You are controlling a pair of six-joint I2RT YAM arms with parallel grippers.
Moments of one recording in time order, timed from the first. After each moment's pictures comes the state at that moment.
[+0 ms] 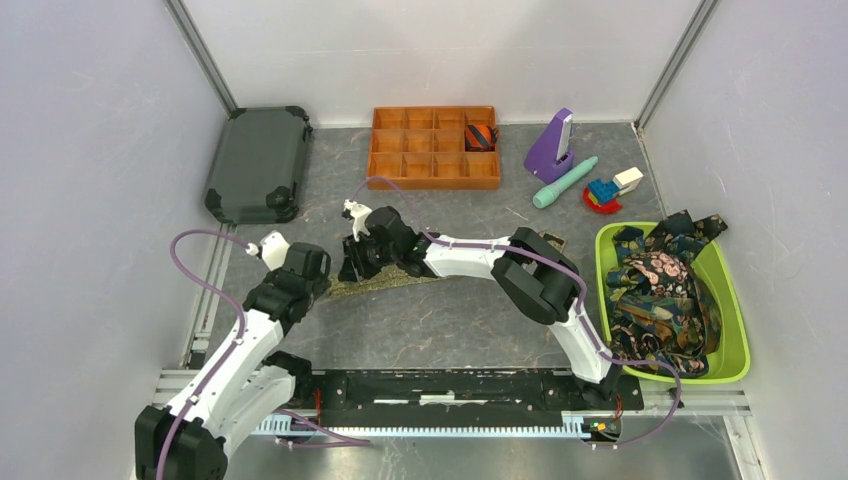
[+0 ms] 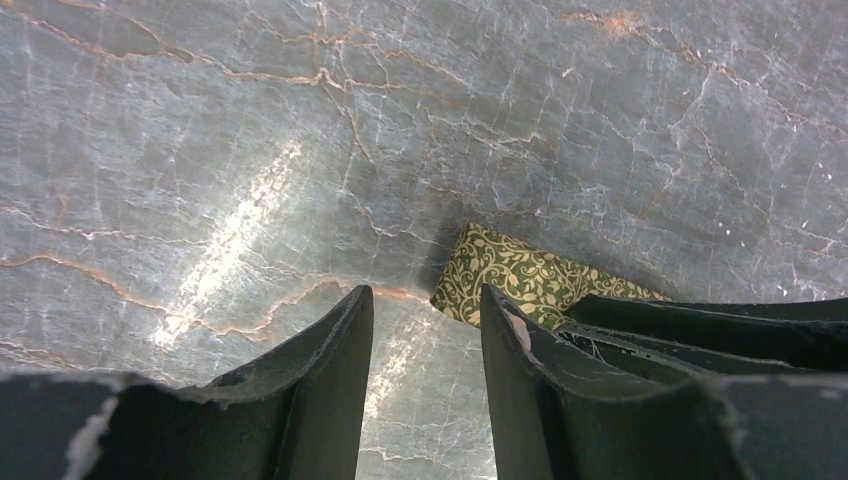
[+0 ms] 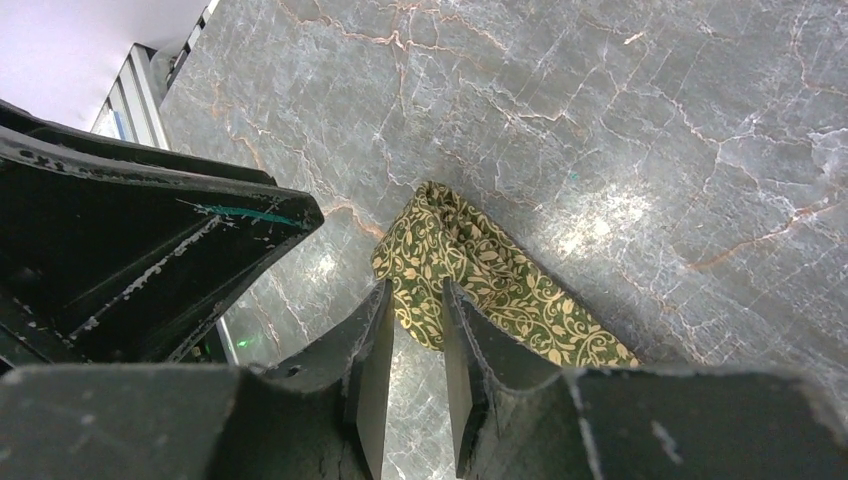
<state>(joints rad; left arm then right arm) -0.31 0.81 0.52 -0.64 -0.50 -0.87 1.00 2.19 1.51 0.15 -0.34 0.49</state>
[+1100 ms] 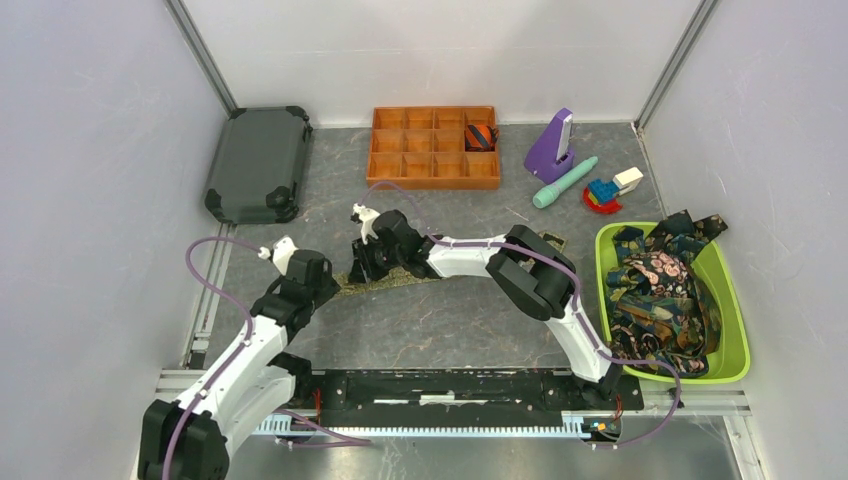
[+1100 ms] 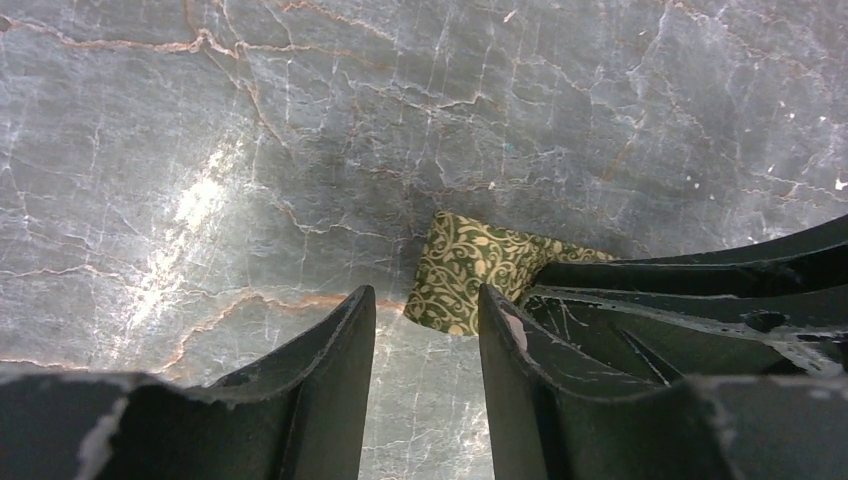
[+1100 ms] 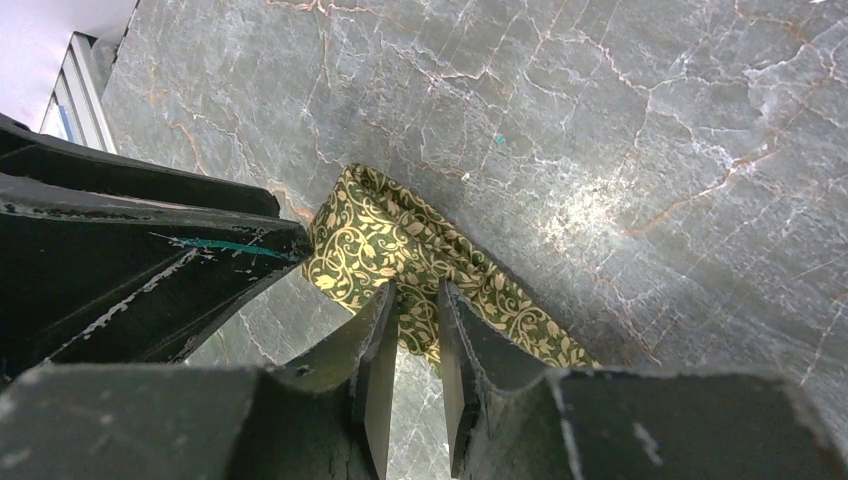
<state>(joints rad) -0.30 0.81 0.39 -0.41 -0.35 -0.82 0.97 2.23 1.47 0.18 -0.34 0.49</state>
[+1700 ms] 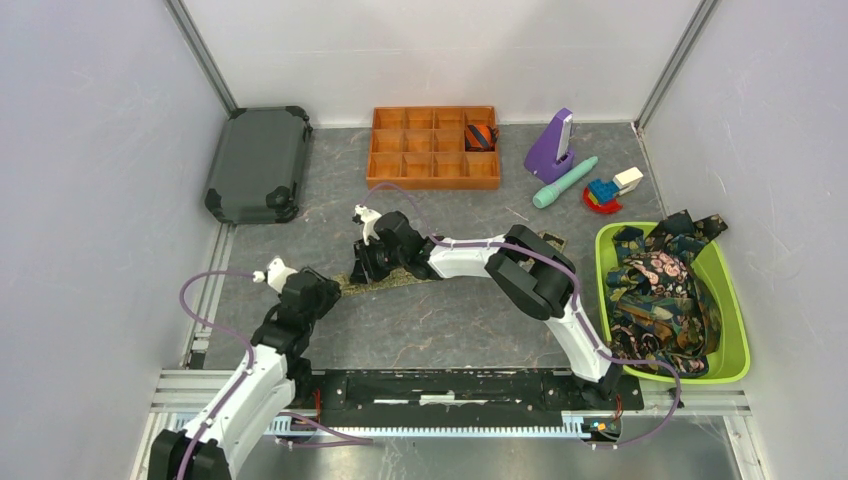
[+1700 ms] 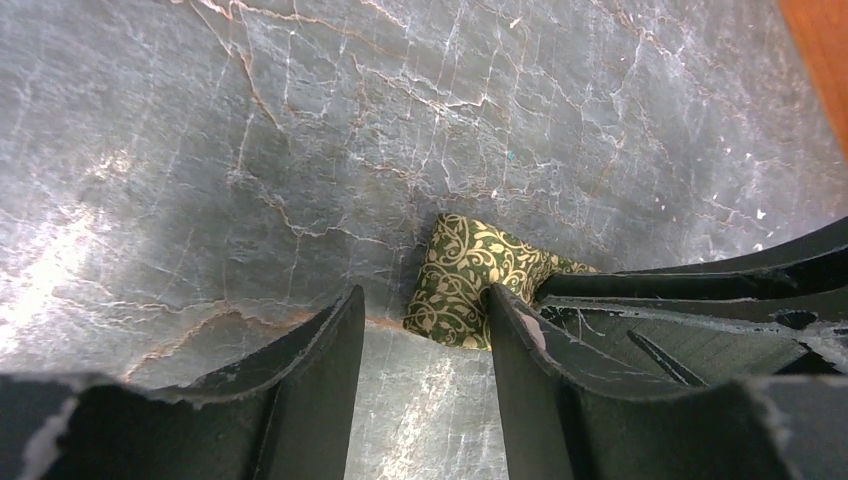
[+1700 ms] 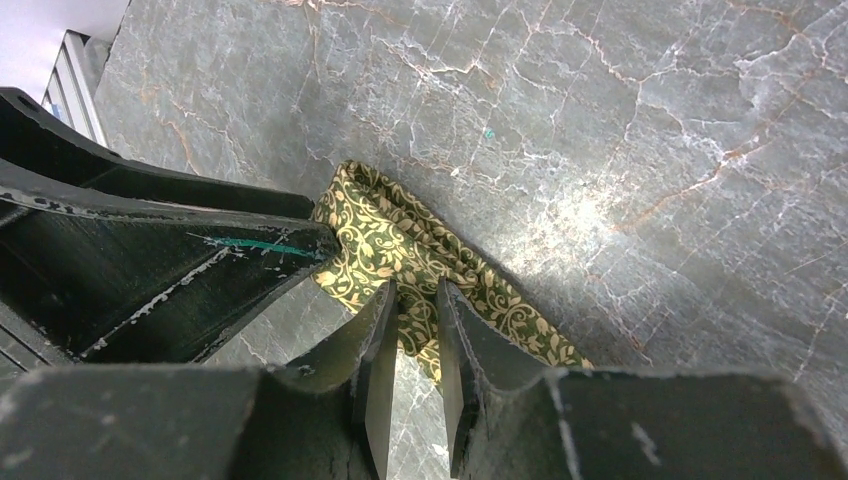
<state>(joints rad) -0.26 0.64 0.16 -0.21 -0.31 -0.91 0.97 2.23 1.44 0.21 -0.34 0.48</state>
